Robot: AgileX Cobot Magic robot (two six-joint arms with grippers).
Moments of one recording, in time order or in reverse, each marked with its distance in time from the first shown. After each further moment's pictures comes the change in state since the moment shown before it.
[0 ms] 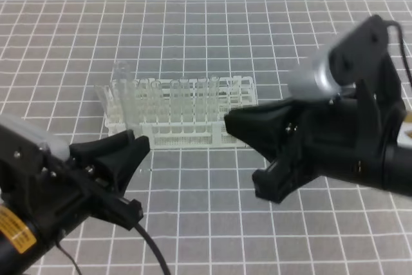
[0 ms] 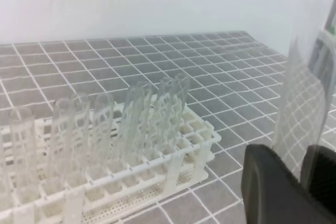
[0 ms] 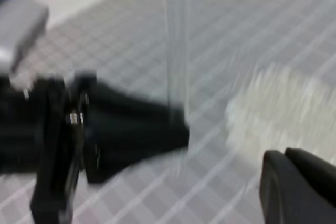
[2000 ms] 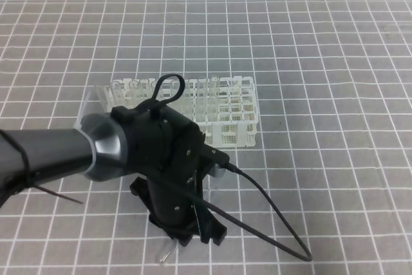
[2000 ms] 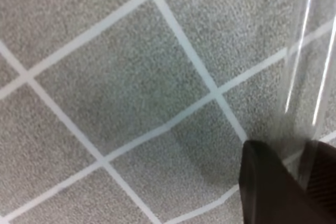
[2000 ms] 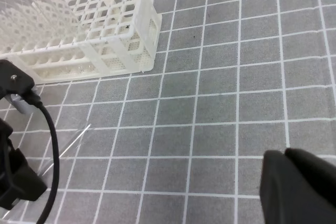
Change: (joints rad) left arm -0.094 0.904 -0.800 -0.033 1.322 0.049; right arm -0.675 -0.623 0.486 -0.217 0.330 0.398
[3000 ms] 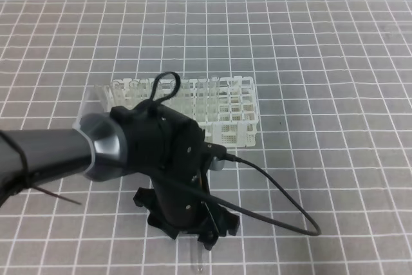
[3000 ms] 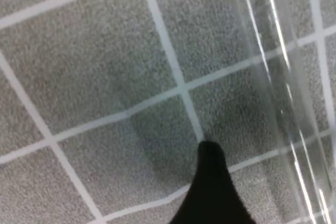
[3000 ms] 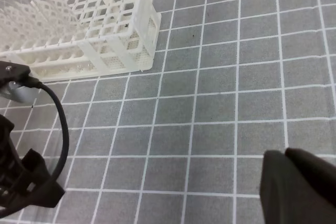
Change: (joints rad) left arm 0.005 -0.017 0.003 -0.100 -0.044 -0.163; right arm 0.000 0.000 0.000 -0.003 0.002 0.000
